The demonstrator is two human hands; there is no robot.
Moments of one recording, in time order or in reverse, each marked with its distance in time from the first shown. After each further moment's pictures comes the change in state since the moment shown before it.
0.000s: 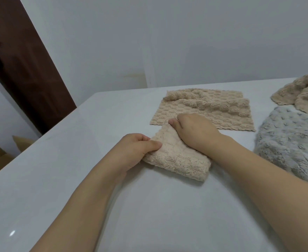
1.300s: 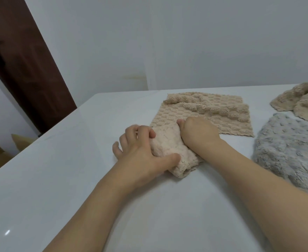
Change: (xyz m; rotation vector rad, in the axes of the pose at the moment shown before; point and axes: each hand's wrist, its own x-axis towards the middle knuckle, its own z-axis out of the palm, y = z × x) left_hand -0.016 0.000 0.024 0.627 0.209 0.251; right_hand 0.005 0.002 0.001 -0.137 0.028 0.202
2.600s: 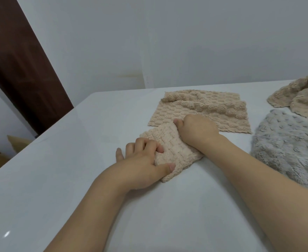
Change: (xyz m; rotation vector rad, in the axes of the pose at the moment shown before) left_hand 0.006 -0.011 -0.002 0.249 -0.360 0.005; right_hand 0.009 0.005 0.006 0.024 -0.020 0.040
